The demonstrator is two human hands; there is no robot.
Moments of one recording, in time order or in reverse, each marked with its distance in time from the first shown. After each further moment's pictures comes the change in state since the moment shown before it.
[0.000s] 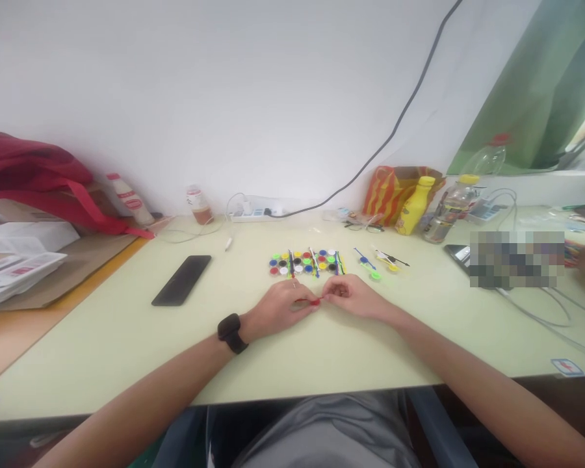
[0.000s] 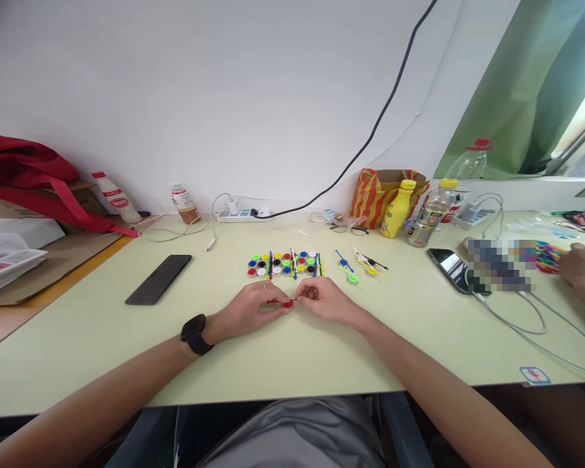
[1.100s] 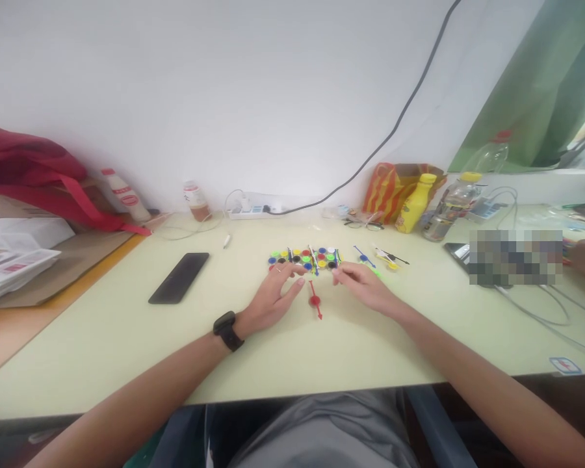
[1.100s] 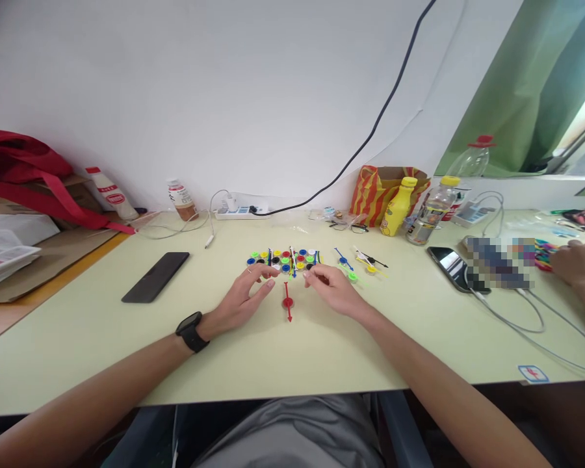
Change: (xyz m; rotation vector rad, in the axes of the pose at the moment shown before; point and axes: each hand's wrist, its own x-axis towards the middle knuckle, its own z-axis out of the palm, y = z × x) left_hand 0.000 -0.005 -0.003 -0.103 0.243 -0.194; right_hand -0.005 -0.012 -0.016 -0.122 0.216 -0.009
